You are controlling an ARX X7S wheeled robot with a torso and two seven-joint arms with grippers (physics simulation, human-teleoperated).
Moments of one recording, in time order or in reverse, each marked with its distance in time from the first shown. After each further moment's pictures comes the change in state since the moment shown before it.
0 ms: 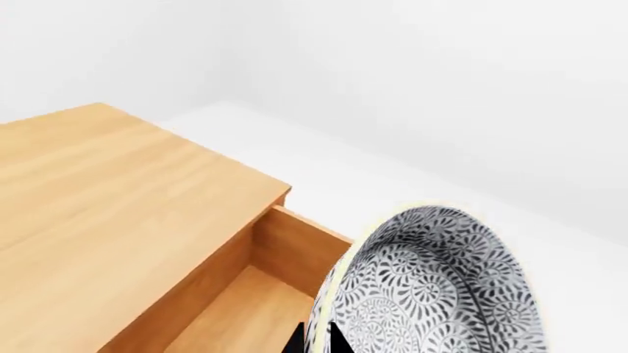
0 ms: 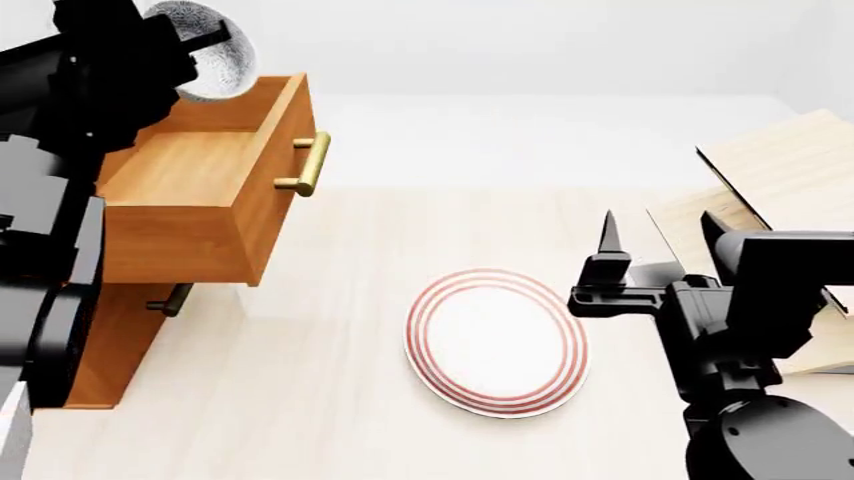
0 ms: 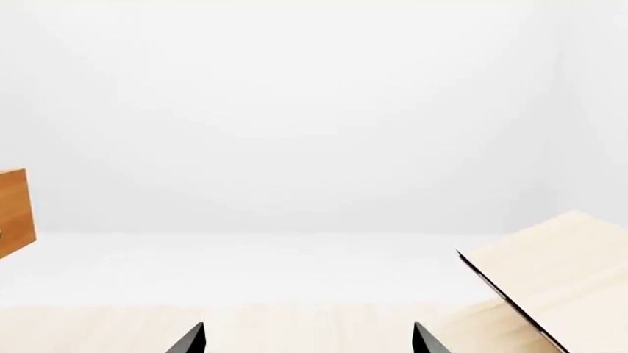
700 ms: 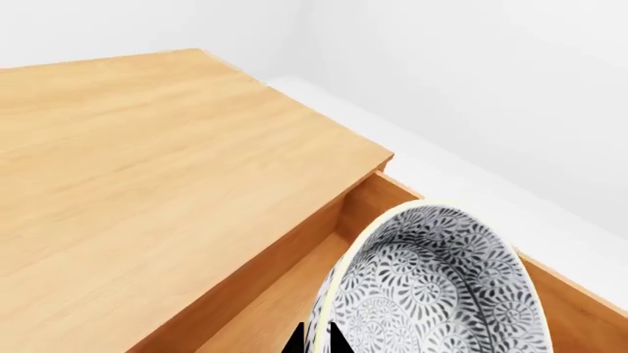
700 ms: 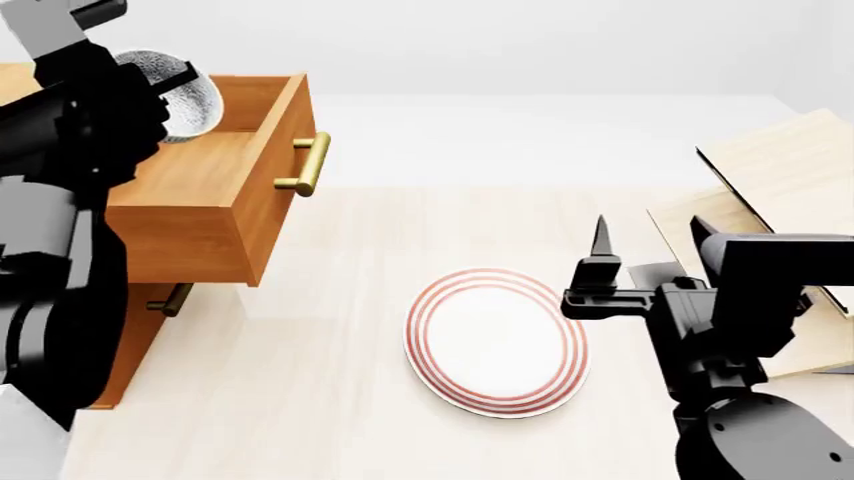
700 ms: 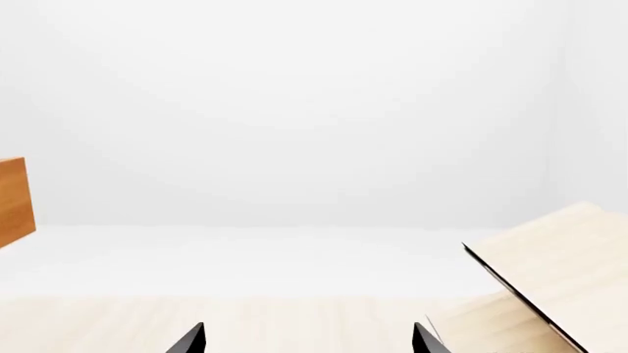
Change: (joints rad) left arm 0.087 -0.011 -0.472 -0.010 0.417 0.020 -0.061; right arm -0.002 -0.002 -0.036 0.039 -0.022 -0.033 -0.004
